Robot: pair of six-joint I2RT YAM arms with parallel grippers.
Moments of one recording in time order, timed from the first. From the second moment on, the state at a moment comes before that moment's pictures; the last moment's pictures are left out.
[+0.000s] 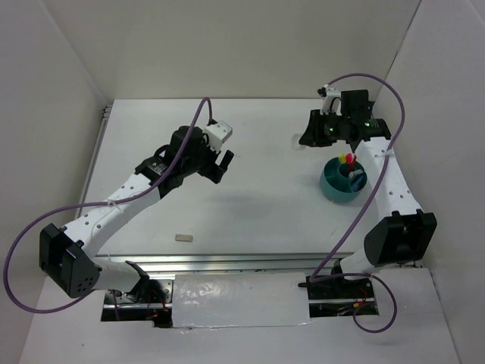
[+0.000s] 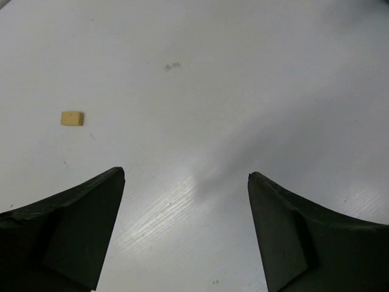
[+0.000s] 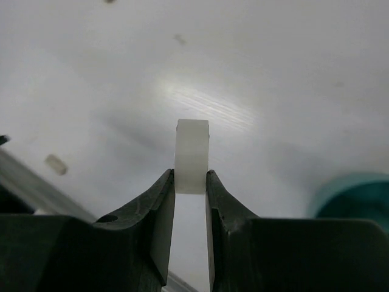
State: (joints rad) left arm -0.61 1.34 1.22 -0.41 -0.03 0.12; right arm 0.09 1.50 1.52 -0.75 -0.53 0.05
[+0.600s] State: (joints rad) left arm -0.60 1.41 1.24 -0.49 -0.26 -0.06; right arm 0.04 1.51 1.45 -0.85 0.18 0.21
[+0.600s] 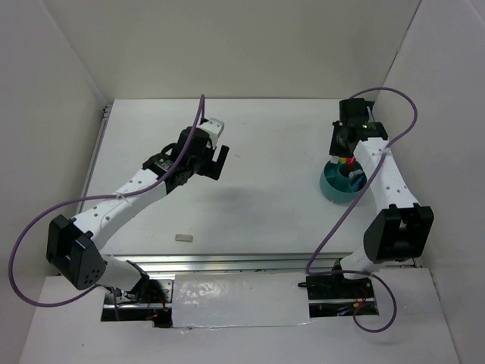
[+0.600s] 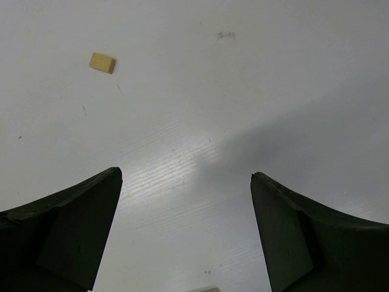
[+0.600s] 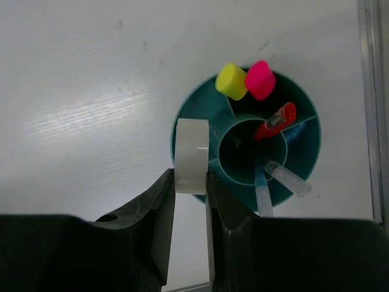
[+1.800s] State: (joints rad) left arm -0.52 1.42 1.26 -0.52 -0.18 -0.08; right arm 0.05 1.65 1.50 -0.90 0.20 0.31
